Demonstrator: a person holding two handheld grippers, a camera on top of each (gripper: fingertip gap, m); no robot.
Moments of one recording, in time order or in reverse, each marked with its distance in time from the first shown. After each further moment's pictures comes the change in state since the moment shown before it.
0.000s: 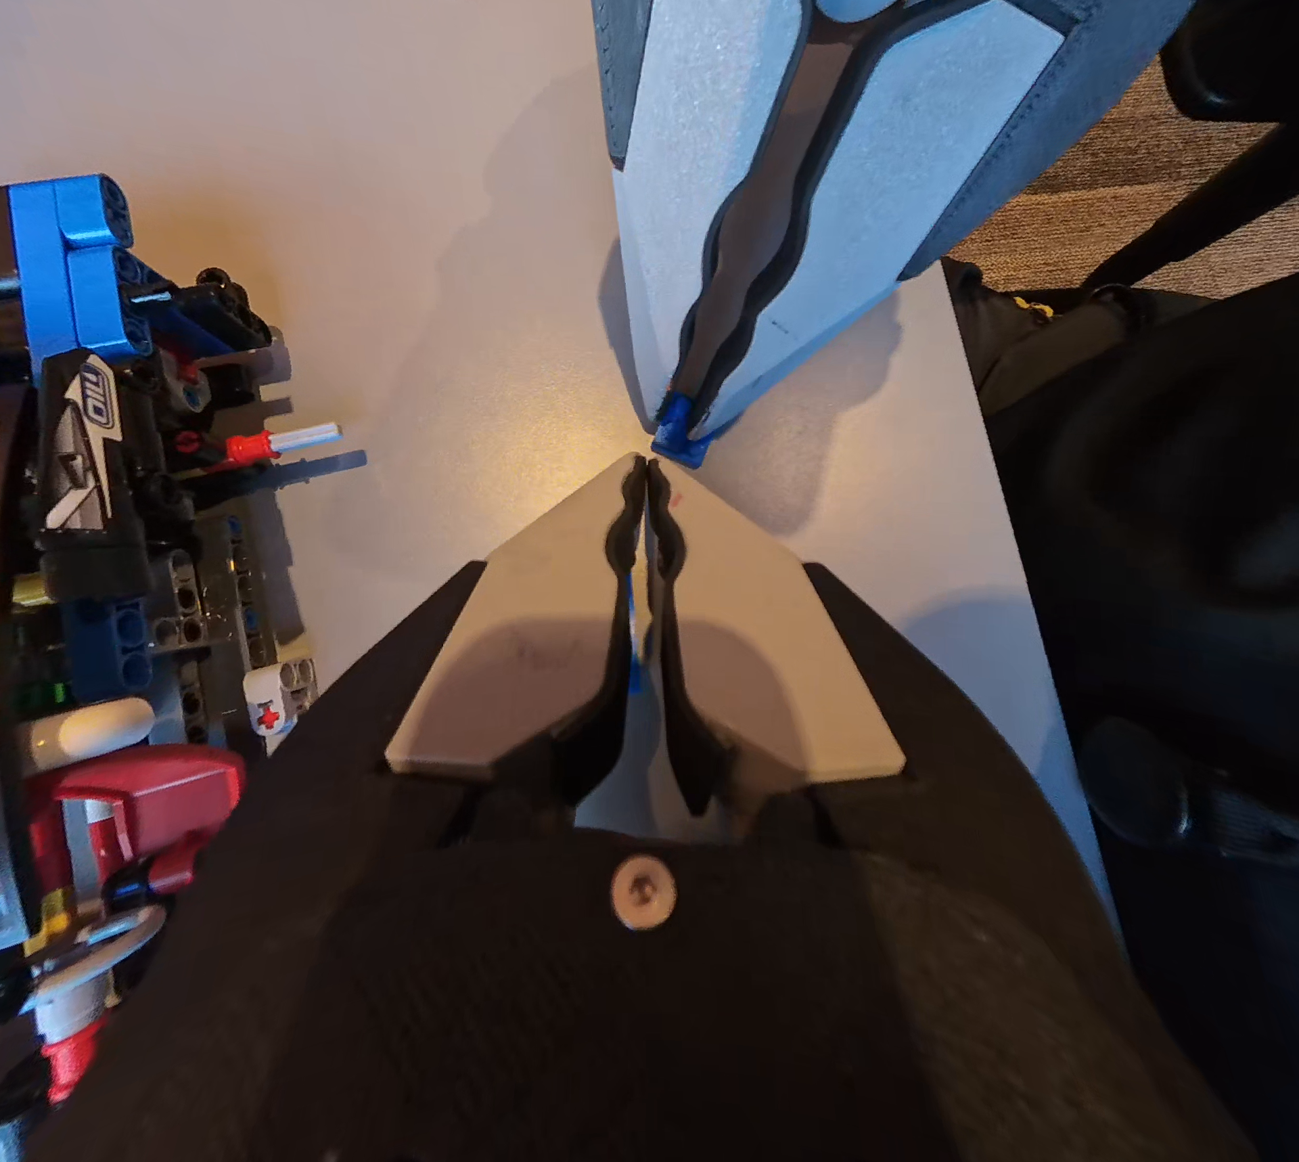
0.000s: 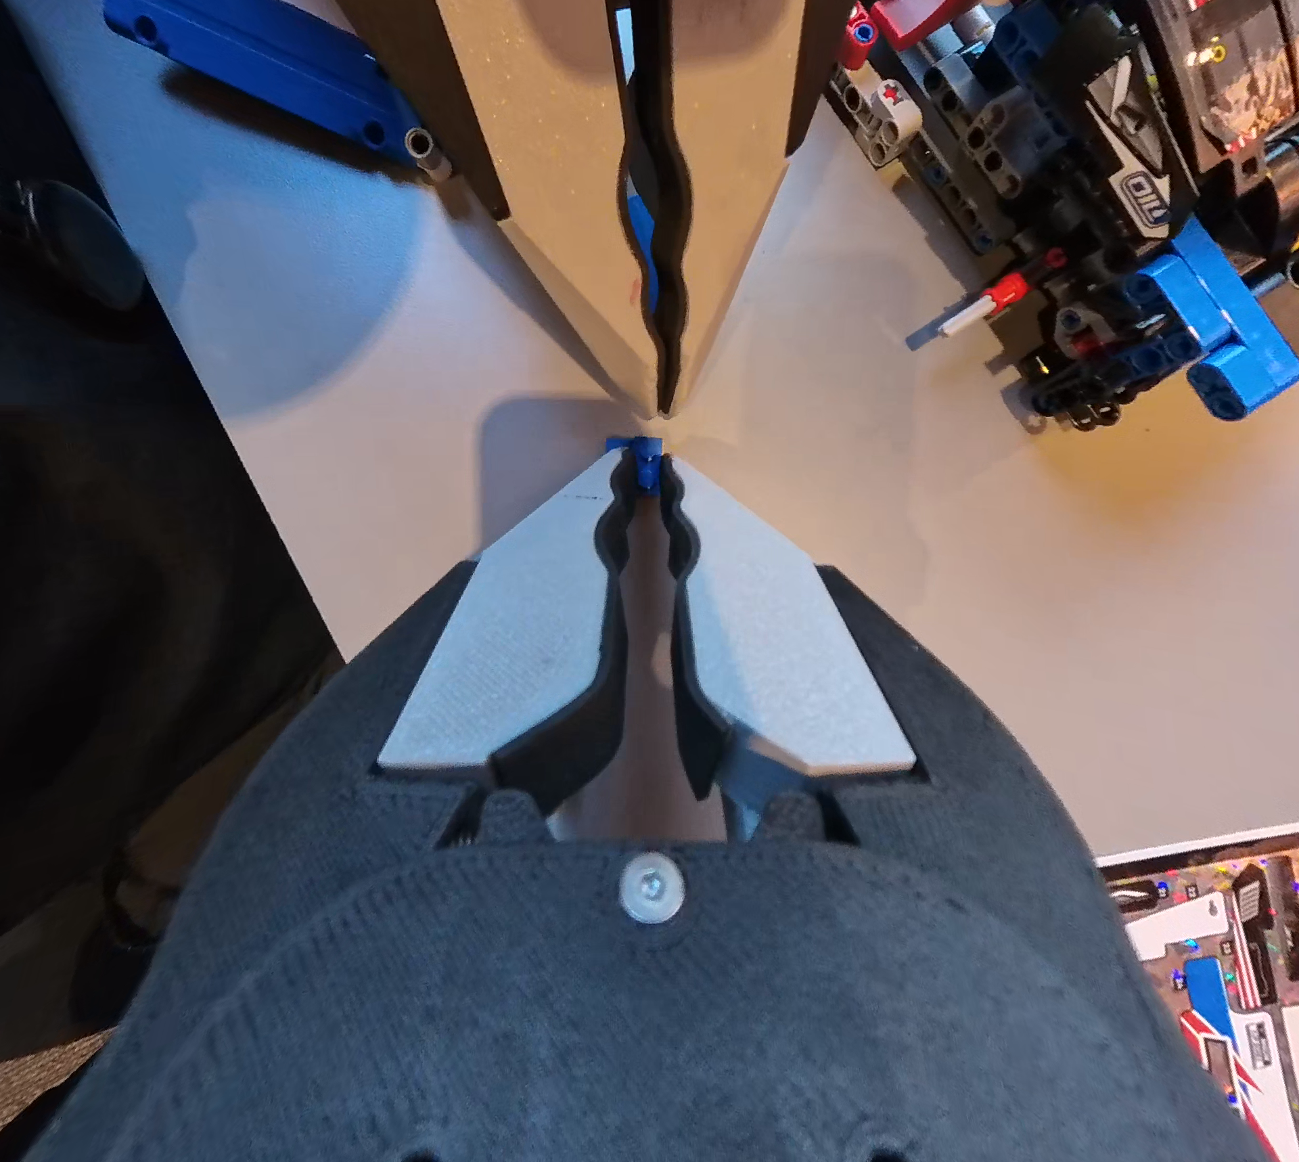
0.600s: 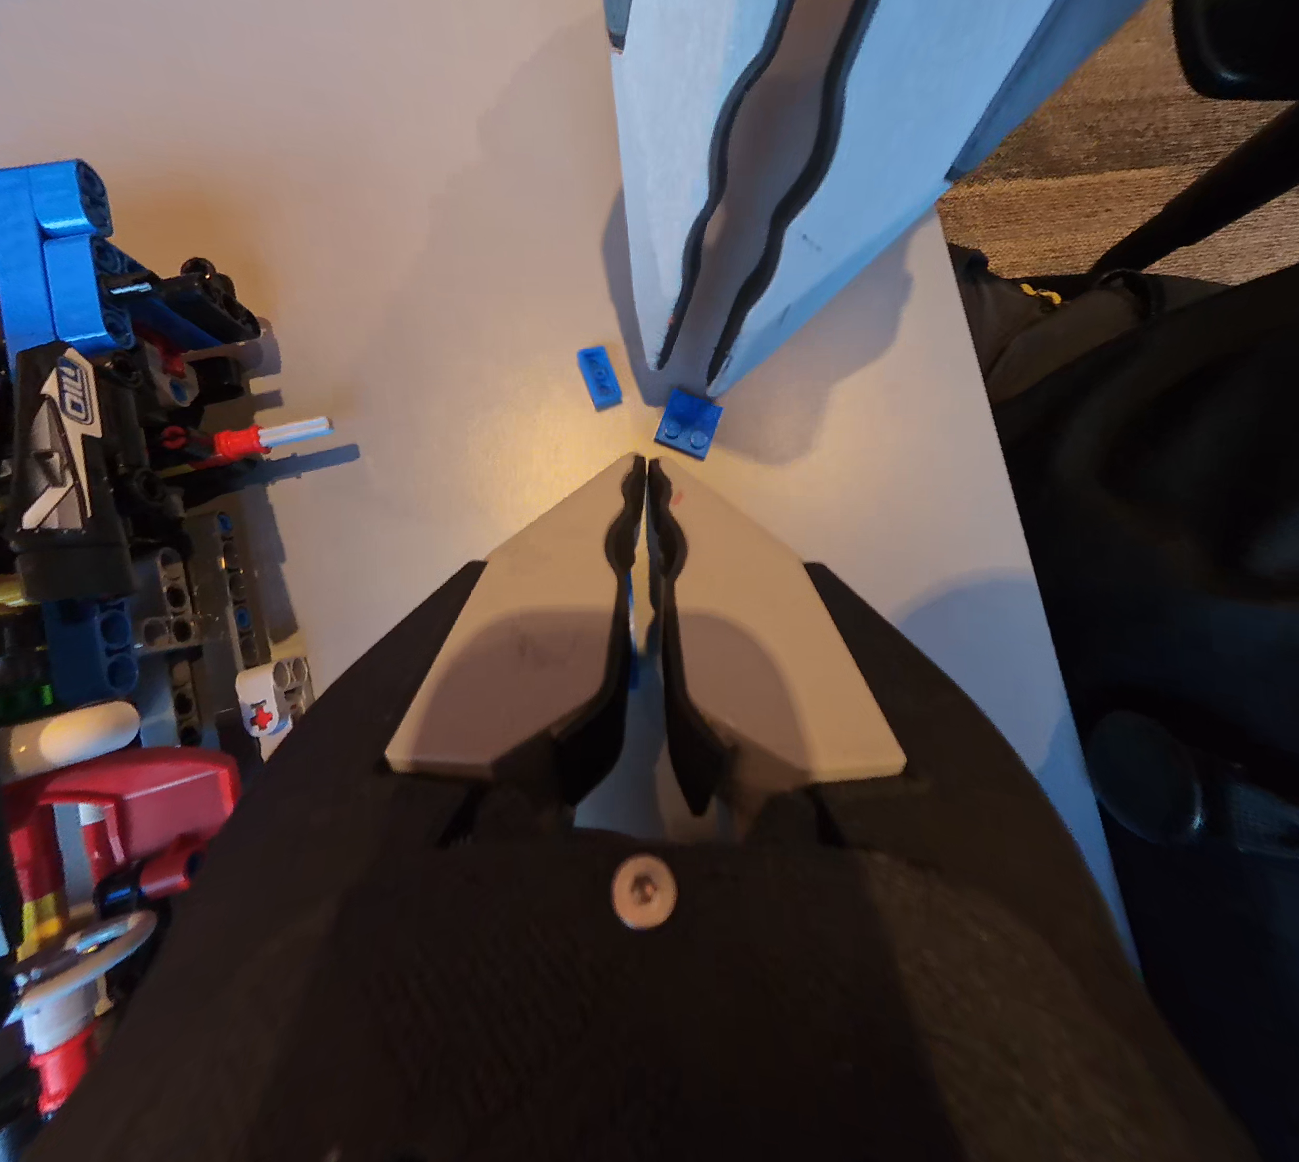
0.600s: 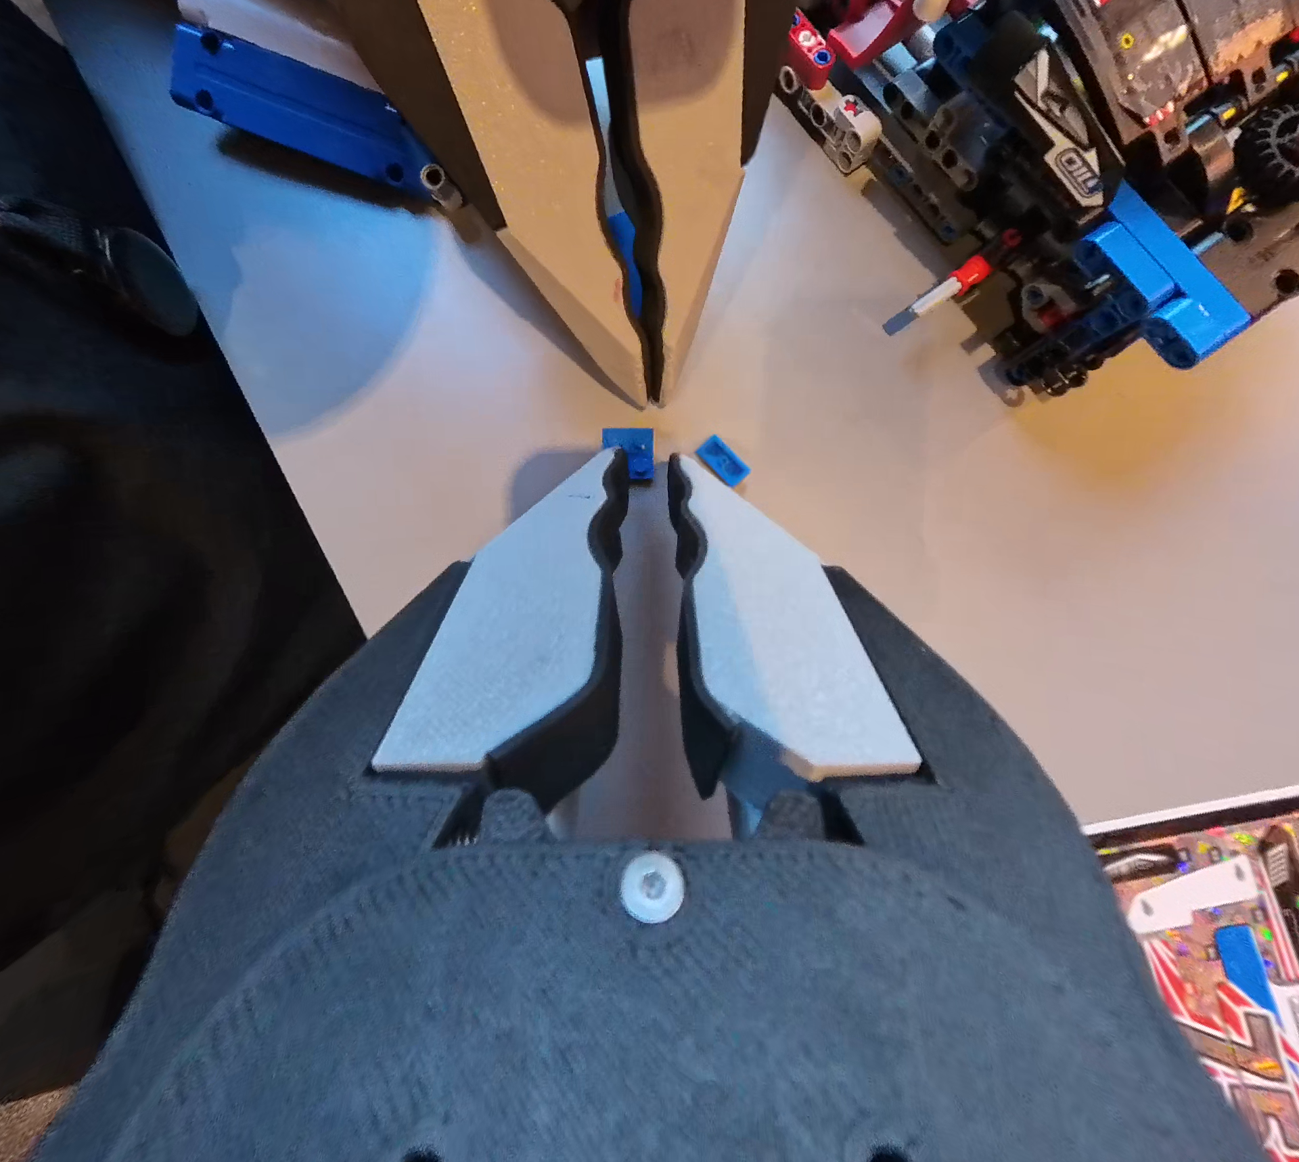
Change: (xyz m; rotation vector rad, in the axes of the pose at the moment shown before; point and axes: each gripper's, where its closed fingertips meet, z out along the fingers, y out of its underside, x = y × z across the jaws) left arm 0.000 0.003 0.002 -0.016 -0.003 0.007; right arm 0.001 -0.001 -0.013 0.071 -0.015 0.055
